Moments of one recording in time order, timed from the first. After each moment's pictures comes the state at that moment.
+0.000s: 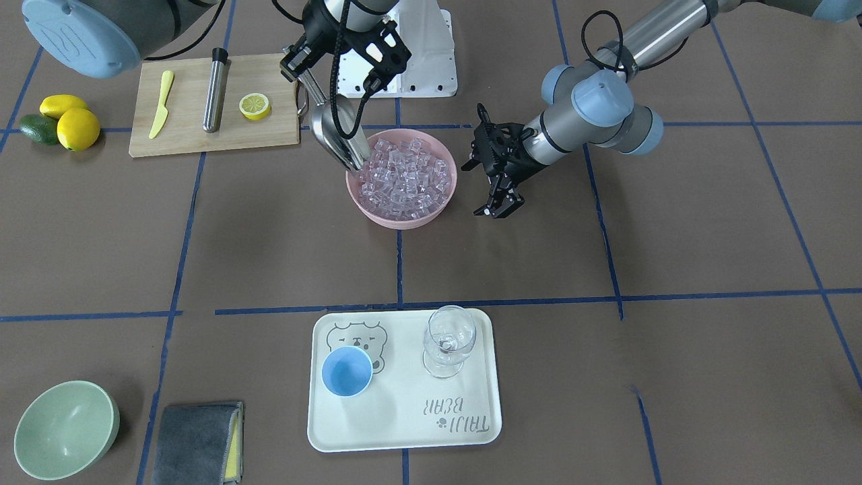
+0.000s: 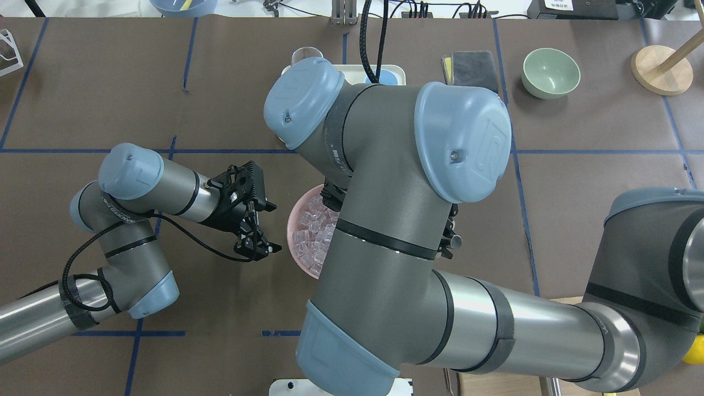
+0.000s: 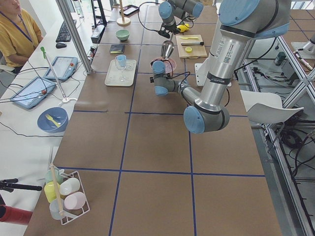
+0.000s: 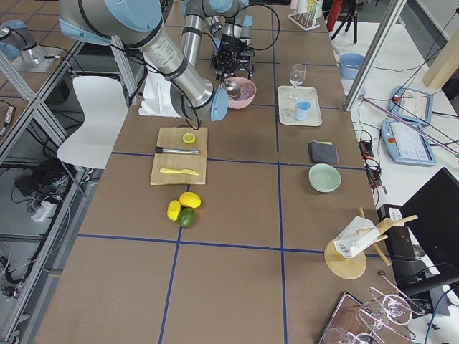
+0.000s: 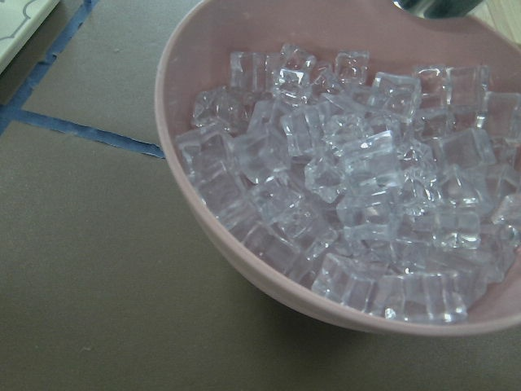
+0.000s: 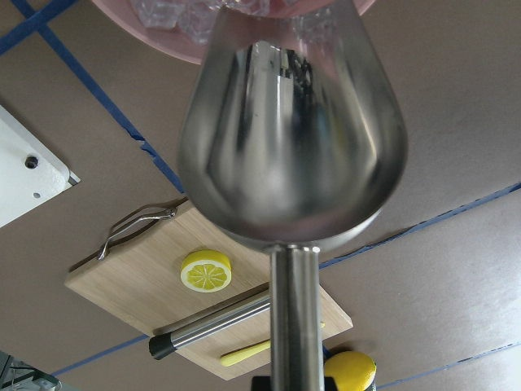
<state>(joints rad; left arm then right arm) -0.57 -1.99 -1.53 -2.50 -2.13 -0.10 0.47 -0.50 1.80 -2.85 1.84 -0.04</state>
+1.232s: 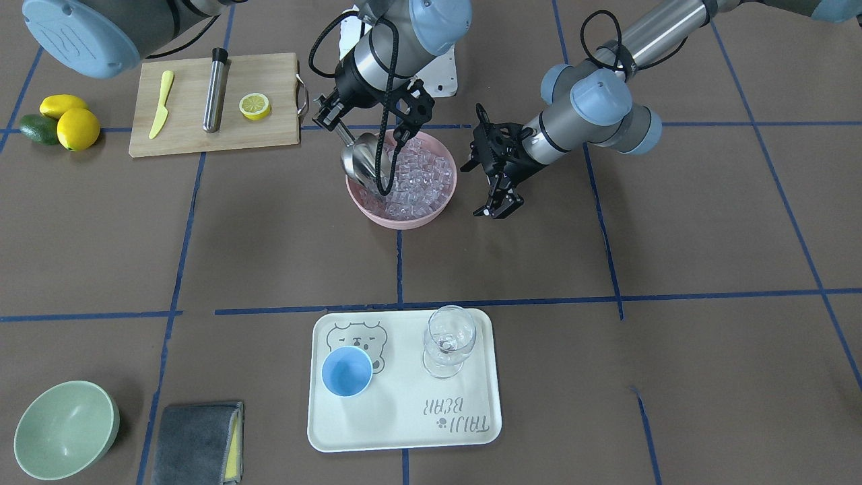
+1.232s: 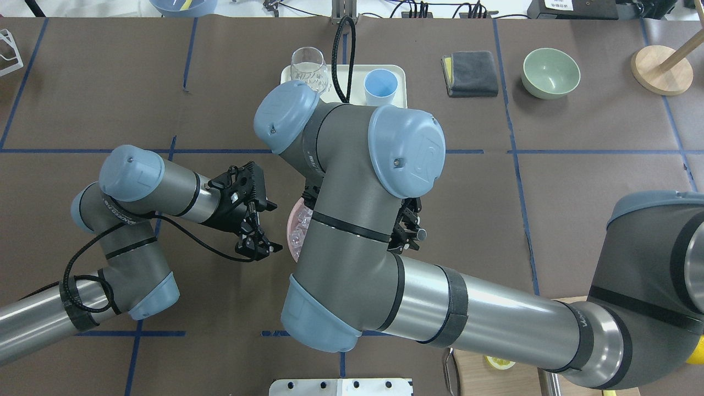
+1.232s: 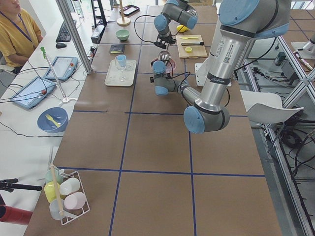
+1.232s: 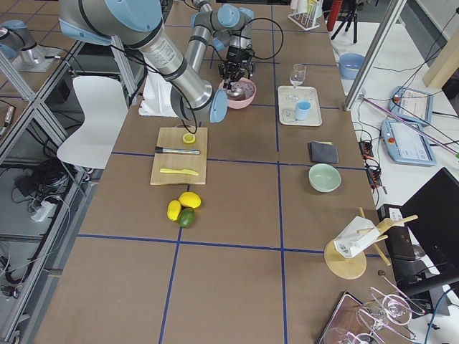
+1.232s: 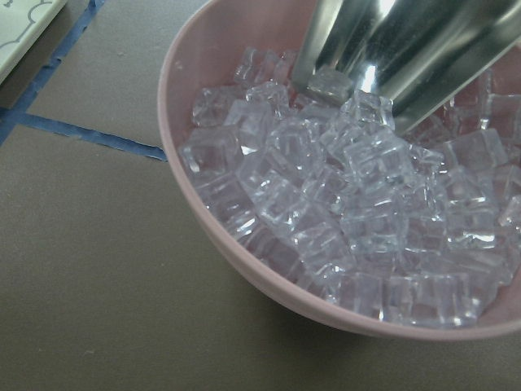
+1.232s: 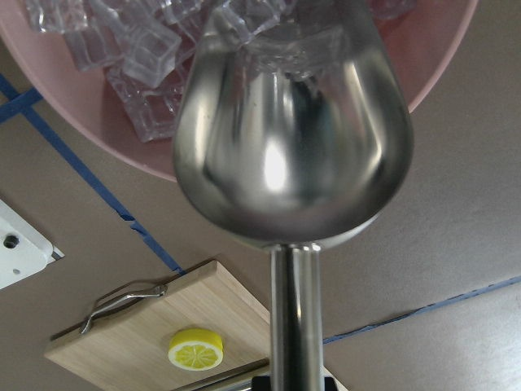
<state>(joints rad) -0.57 -1.99 -1.53 -2.51 -2.12 -0.10 0.47 -0.53 1.65 -2.61 1.85 -0.07</state>
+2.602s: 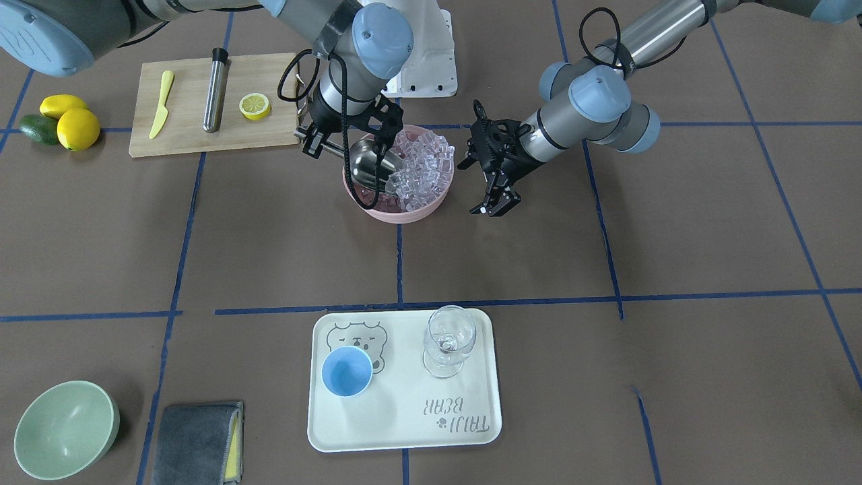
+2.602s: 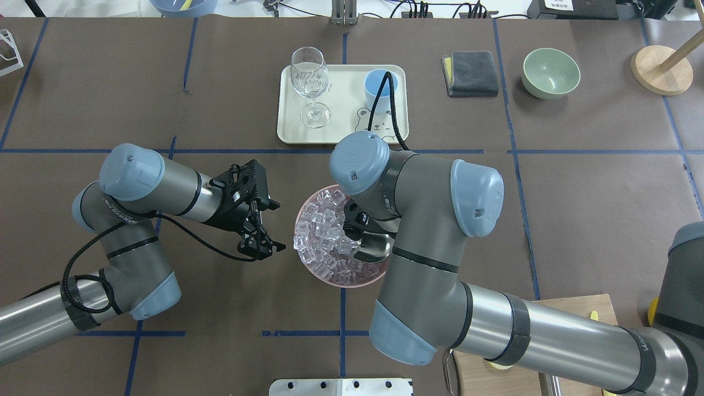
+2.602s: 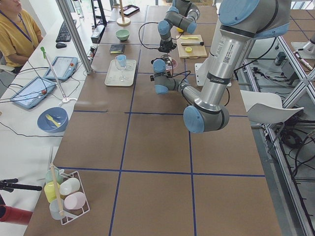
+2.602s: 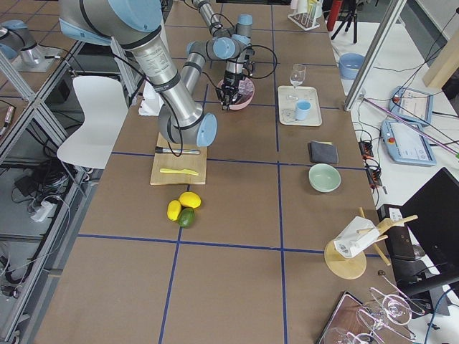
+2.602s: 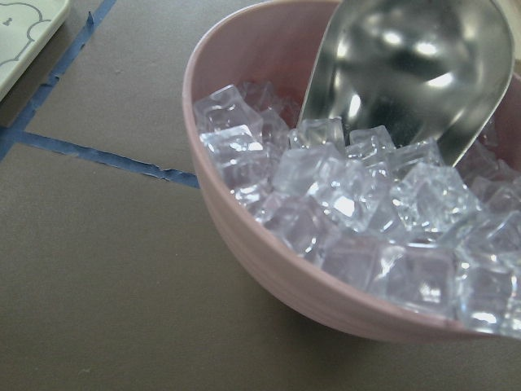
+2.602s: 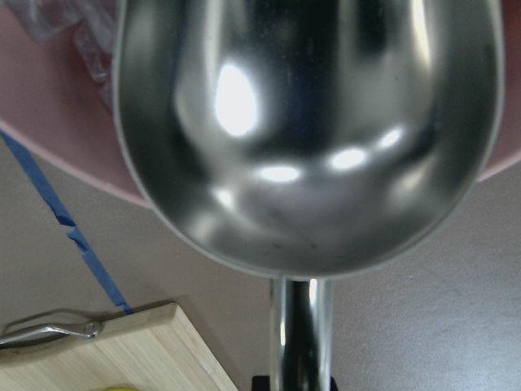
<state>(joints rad) -0.57 -2.00 -1.55 -2.50 -2.12 -0.10 0.45 -0.78 1.73 -2.34 1.85 -0.20</state>
